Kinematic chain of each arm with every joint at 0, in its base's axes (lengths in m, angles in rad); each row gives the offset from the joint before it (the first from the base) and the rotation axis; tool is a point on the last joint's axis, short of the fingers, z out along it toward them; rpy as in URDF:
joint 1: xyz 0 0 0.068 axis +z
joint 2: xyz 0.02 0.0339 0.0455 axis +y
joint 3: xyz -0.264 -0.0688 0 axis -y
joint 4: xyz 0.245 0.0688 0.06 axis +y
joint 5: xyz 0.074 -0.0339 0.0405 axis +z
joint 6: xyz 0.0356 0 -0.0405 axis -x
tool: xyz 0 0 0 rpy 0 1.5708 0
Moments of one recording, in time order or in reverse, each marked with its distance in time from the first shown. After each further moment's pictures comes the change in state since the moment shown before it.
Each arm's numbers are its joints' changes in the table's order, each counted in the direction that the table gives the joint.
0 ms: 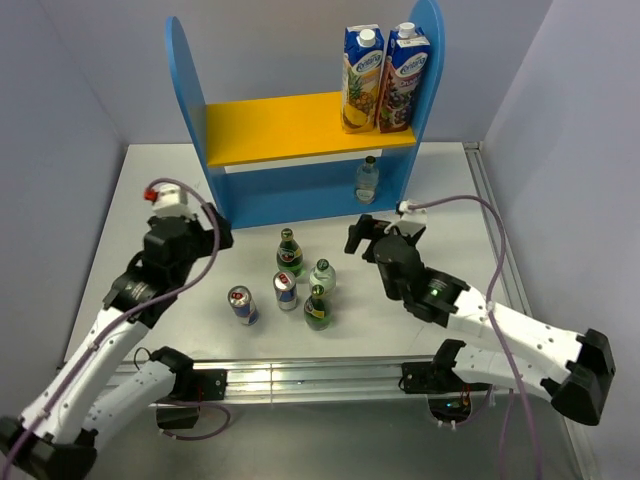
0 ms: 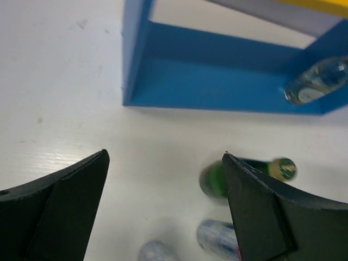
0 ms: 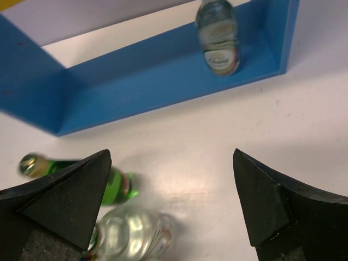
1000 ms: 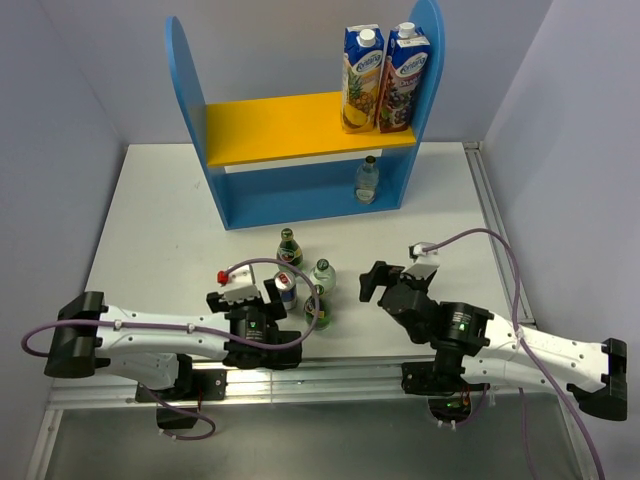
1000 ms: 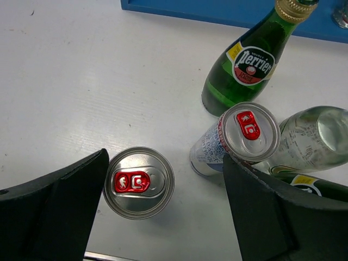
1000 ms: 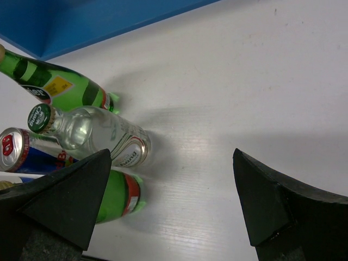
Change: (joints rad) left arm -1.126 0.554 0.094 0.898 0.879 1.424; right arm 0.290 -0.335 -0.183 0.434 -0.072 -0.326
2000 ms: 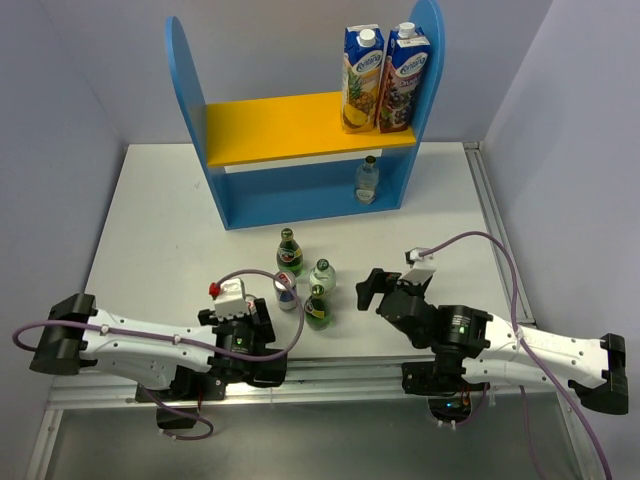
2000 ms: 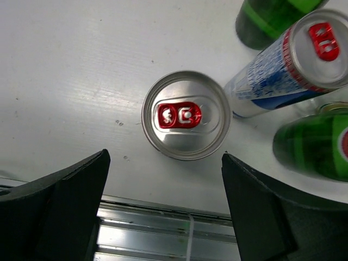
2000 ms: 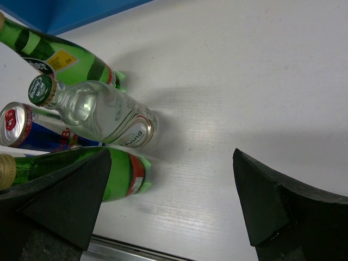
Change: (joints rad) left arm -0.099 -0.101 -0.100 0.028 -0.222 0.054; right arm 0.050 -0.015 -0.018 0.039 0.037 -0.060
